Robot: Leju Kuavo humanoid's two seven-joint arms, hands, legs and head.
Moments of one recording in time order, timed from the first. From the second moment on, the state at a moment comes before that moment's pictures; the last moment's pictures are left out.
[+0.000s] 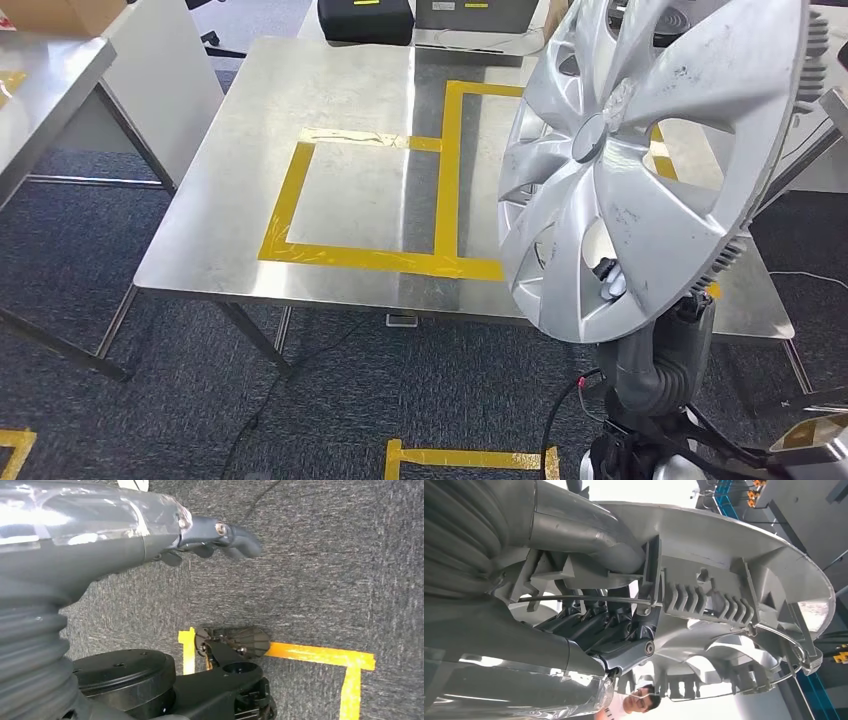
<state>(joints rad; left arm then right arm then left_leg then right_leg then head) -0.12 0.05 -1.08 -0.23 0.92 0.31 -0.02 0.05 -0.26 0.49 -2.18 -0.34 -0.31 -0.48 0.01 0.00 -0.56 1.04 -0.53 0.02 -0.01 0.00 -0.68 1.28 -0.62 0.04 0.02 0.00</state>
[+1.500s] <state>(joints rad) -0.15 0.02 -1.10 -0.23 0.80 0.24 0.00 -0.82 -0.51 0.74 -1.77 0.13 0.15 0.61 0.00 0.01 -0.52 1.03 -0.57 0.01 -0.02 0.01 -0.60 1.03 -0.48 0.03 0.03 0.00</state>
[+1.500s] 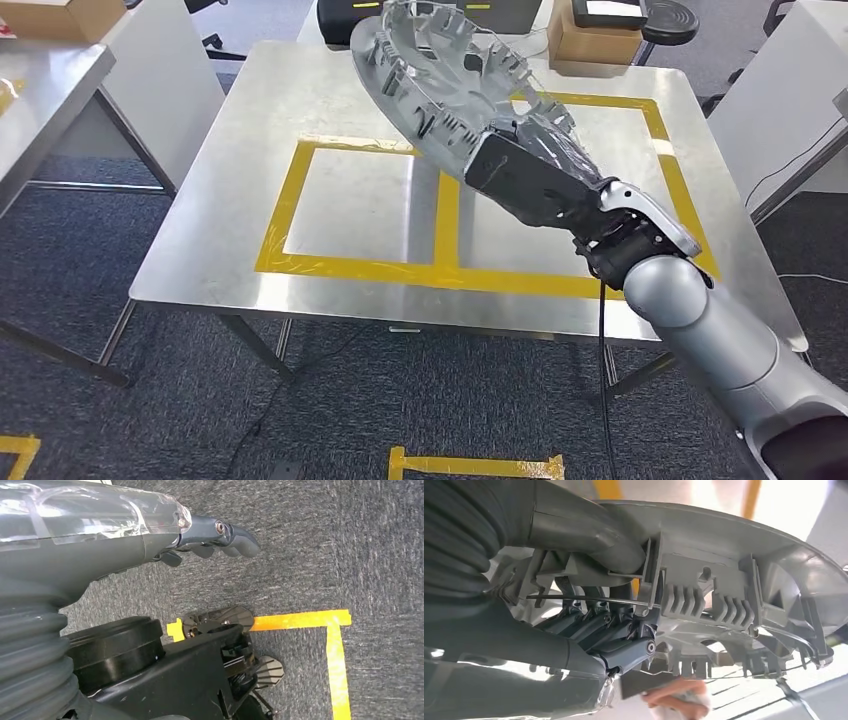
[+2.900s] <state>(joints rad) -0.17 0.01 -1.15 -0.23 0.72 0.21 0.01 -0.87 -0.62 0.90 -1.39 0.35 0.32 0.70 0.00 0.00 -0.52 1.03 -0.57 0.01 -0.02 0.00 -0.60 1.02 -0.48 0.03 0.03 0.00</state>
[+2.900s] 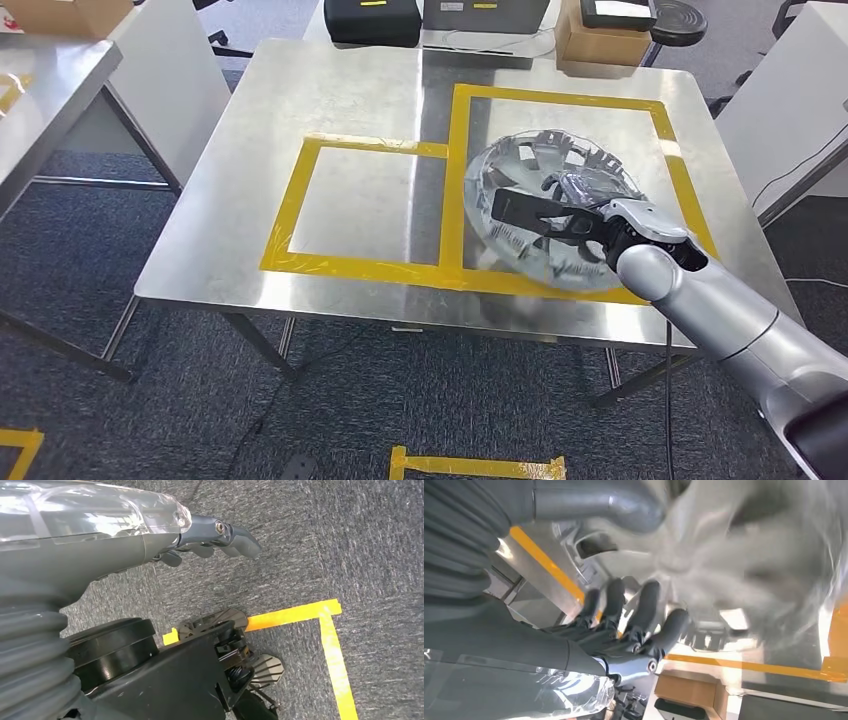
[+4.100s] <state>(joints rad) -0.13 0.02 -1.14 -0.23 0.76 0.23 -0.03 -0.38 -0.68 0.45 -1.71 -0.17 -0.31 0.10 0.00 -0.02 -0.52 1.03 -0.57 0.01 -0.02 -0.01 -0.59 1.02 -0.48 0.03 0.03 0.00</state>
